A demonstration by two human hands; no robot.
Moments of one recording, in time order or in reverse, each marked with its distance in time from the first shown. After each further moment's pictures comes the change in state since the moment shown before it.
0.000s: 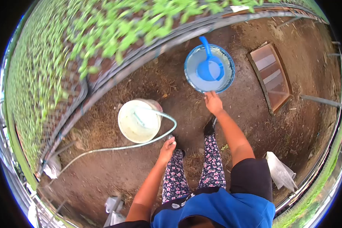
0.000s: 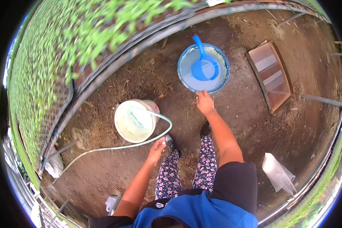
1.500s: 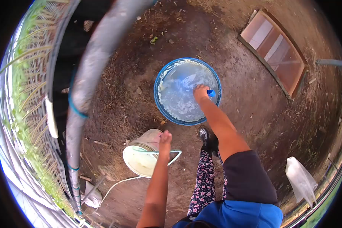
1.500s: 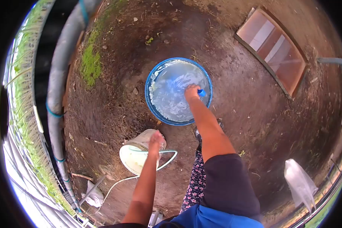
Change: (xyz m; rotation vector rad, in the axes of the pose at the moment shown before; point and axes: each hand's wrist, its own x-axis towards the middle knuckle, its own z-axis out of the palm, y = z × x) left_hand 0.239 0.078 0.094 0.293 0.242 0.026; right_hand 0.180 0.154 0.095 -0.598 -0.385 0.119
